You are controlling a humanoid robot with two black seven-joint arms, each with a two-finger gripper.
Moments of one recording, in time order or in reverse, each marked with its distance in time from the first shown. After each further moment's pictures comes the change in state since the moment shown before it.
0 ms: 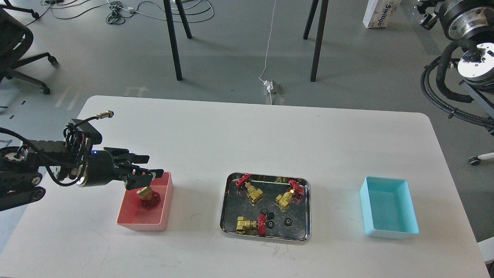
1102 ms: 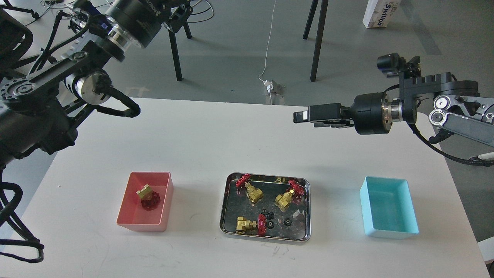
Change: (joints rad) left arm 0.143 -0.443 -0.932 0.217 -1.218 -0.460 0.000; right arm 0.265 -0.070 -0.798 0.273 -1.511 0.691 0.121
